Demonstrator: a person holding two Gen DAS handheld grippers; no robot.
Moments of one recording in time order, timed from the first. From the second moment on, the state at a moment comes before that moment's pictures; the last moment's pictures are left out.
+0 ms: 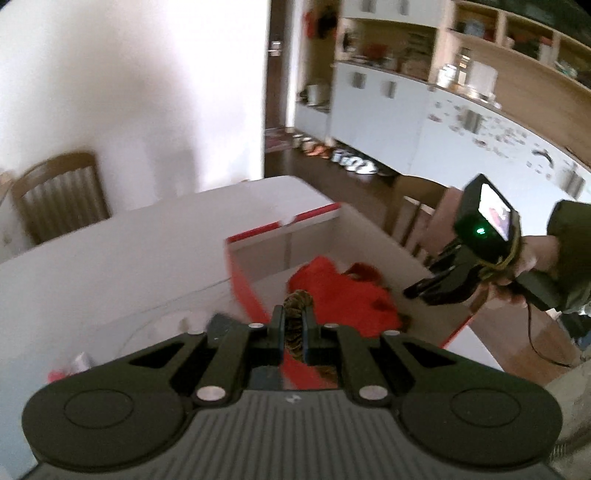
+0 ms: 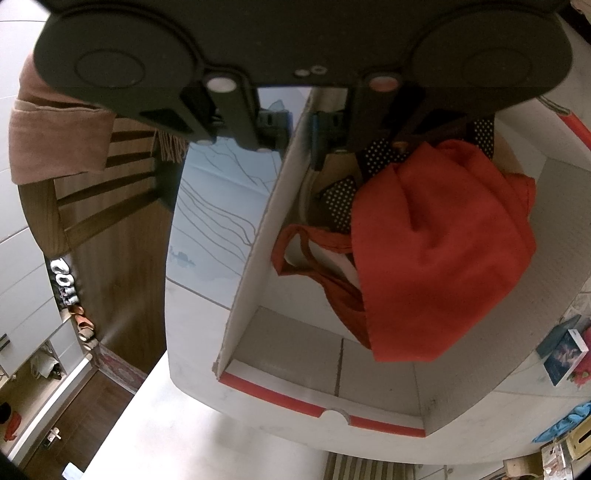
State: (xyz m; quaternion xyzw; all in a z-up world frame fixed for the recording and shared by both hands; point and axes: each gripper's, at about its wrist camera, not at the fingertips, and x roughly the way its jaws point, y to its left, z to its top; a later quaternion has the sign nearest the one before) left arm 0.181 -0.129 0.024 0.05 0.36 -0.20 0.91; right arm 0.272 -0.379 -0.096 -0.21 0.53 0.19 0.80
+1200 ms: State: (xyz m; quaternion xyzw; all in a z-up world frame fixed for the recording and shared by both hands) left arm 0.278 -0.250 -0.109 0.20 0.49 -0.22 0.82; right arm 0.273 -0.378 -0.097 -0.22 0.53 0.19 0.80
